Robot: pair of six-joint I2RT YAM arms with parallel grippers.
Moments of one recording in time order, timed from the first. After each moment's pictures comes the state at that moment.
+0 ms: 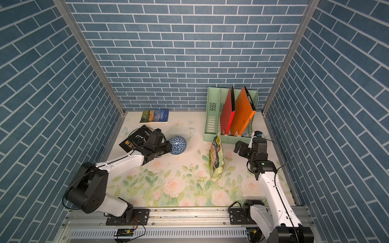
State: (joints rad) left arm -0.49 1.45 0.77 -0.09 0.02 -0.71; right arm 0.06 0.92 0.69 -0.41 -0.09 0.36
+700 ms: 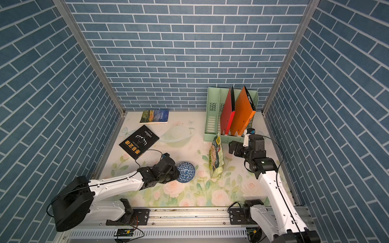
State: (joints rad) left arm -0.89 1.32 0.56 -0.19 -0.05 -1.08; right arm 0.17 0.91 0.80 -0.55 -0.16 0.33
